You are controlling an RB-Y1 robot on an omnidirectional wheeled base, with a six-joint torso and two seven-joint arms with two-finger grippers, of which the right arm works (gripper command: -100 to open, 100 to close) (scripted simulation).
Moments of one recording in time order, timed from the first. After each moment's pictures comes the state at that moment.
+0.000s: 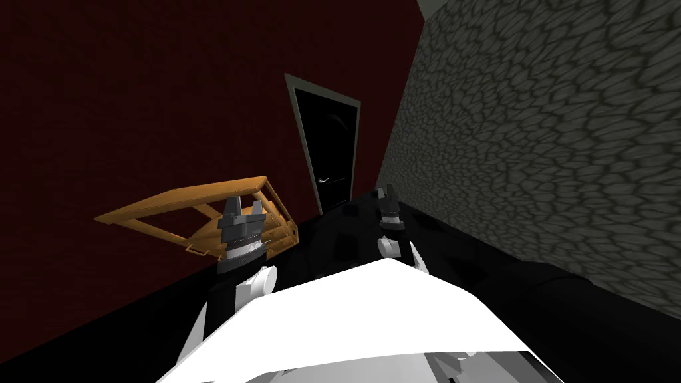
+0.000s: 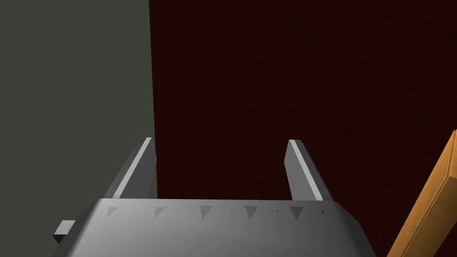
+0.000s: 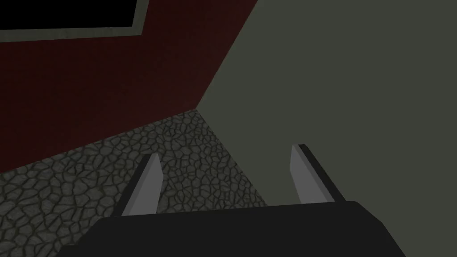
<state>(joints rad) 0.47 -0.02 -0.03 -2.24 -0.01 -0.55 0.08</state>
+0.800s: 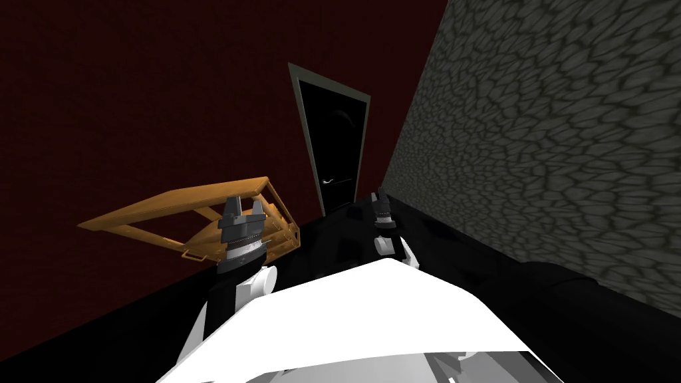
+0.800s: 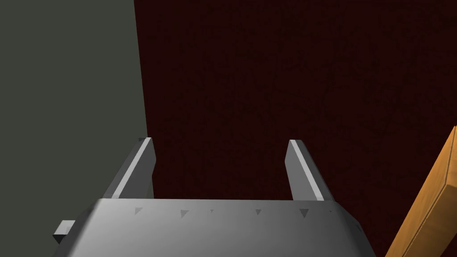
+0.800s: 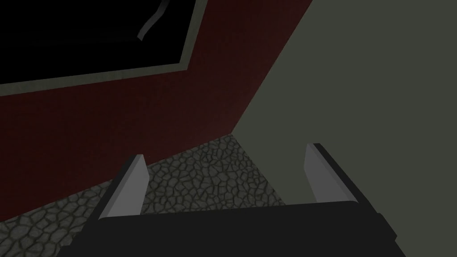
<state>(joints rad) 0.40 -0.06 -0.02 -2.08 -0.01 -0.56 0.06</state>
